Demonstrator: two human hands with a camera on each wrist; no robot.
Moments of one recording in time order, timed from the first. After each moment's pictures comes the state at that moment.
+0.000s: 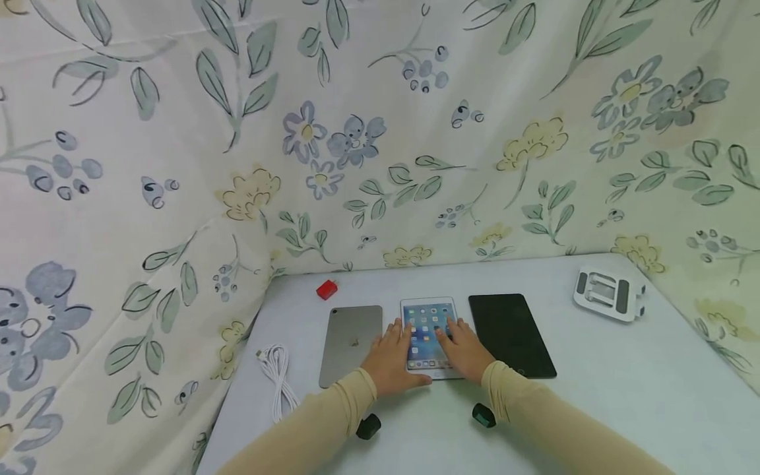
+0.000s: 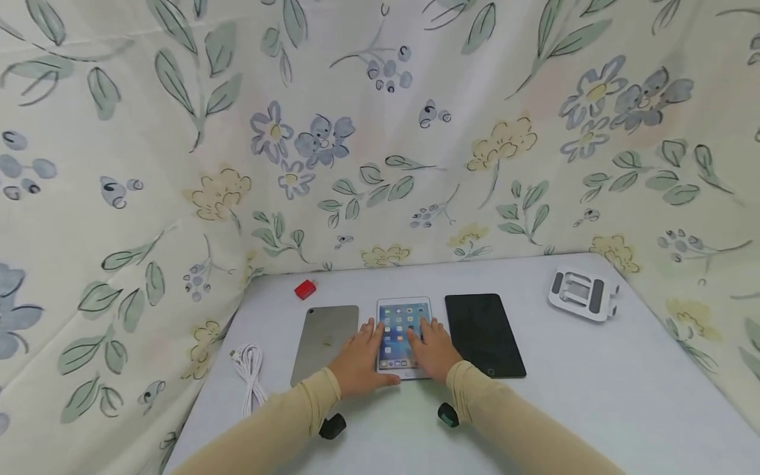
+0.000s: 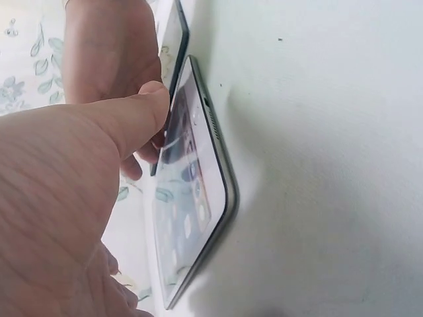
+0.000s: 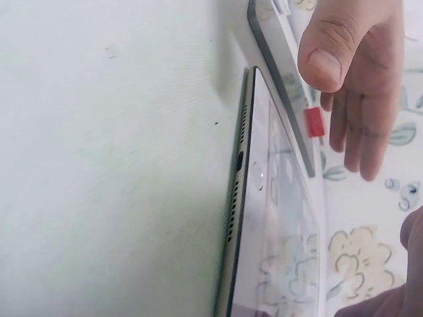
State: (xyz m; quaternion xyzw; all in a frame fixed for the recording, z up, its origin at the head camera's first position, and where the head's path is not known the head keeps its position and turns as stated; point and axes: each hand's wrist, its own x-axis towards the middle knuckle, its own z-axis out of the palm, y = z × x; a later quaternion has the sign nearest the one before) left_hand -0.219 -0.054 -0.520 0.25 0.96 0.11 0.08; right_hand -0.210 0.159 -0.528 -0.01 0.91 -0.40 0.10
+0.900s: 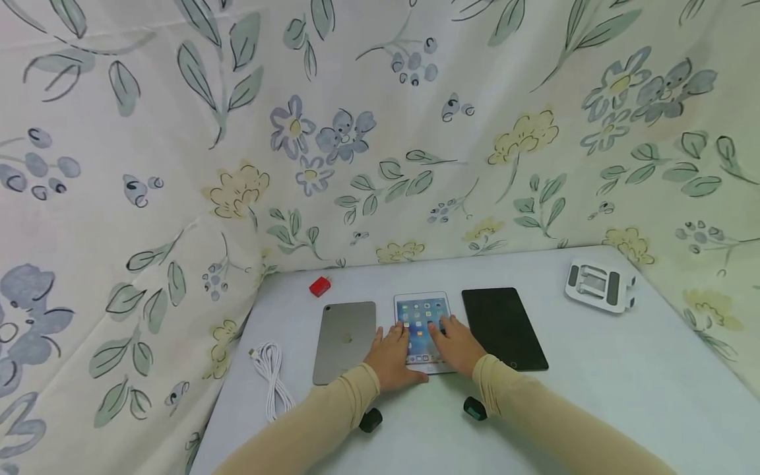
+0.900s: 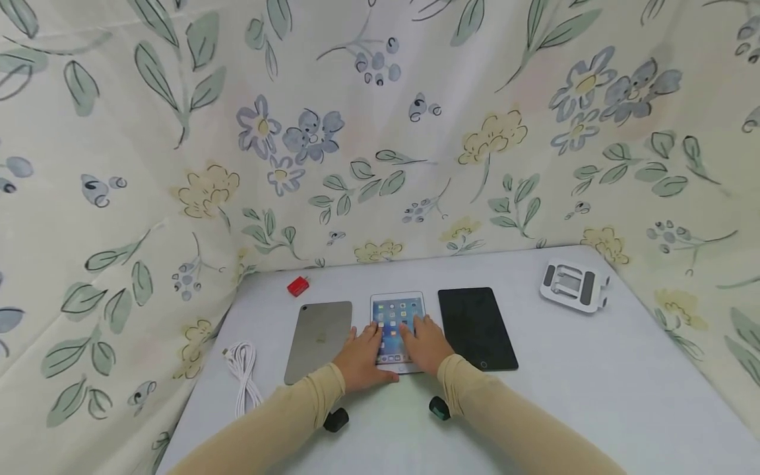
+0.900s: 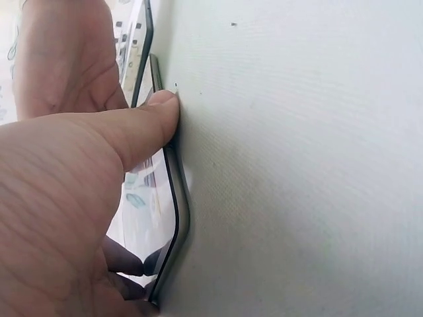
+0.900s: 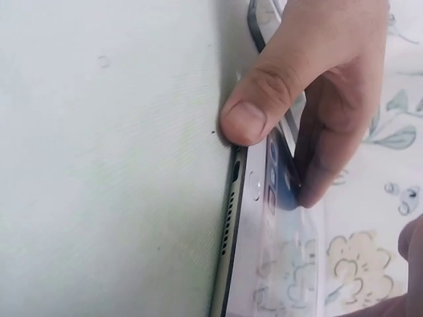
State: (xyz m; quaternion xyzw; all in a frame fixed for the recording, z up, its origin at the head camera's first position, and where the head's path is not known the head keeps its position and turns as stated) left_hand -0.228 -0.040 -0.538 0.26 0.96 0.08 0.11; right_hand -0.215 0.159 -0.533 0.01 0.91 -0.40 0.09
